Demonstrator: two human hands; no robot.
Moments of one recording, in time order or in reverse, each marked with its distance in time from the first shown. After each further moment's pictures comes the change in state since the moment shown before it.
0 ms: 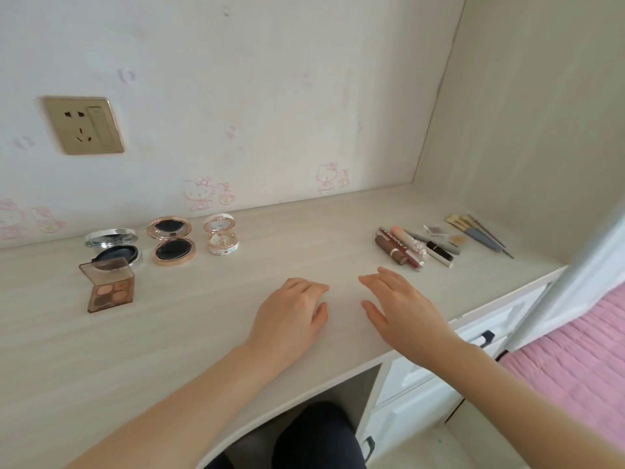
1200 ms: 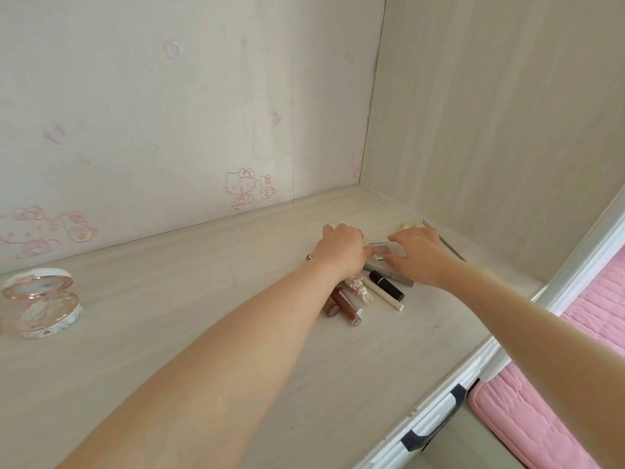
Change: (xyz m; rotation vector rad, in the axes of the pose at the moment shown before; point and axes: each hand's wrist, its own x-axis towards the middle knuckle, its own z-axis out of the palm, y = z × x) left_hand 0.290 0.093 0.158 -0.101 -0.358 -0.107; right_hand 0.133 0.265 0.016 -0.134 -0.241 0.380
